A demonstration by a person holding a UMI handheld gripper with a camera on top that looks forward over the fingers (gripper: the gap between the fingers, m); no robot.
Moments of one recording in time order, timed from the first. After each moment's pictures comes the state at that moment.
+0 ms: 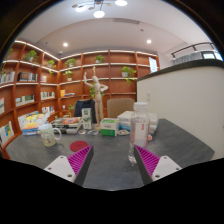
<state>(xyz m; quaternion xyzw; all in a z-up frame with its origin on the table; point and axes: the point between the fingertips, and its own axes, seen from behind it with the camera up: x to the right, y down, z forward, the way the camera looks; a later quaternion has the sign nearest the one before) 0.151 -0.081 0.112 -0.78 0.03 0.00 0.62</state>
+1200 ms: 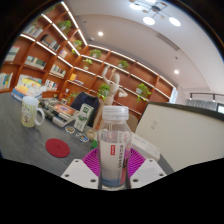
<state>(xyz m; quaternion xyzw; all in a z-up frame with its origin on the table) 0.189 0.049 0.108 -0.74 -0.15 -0.16 0.64</state>
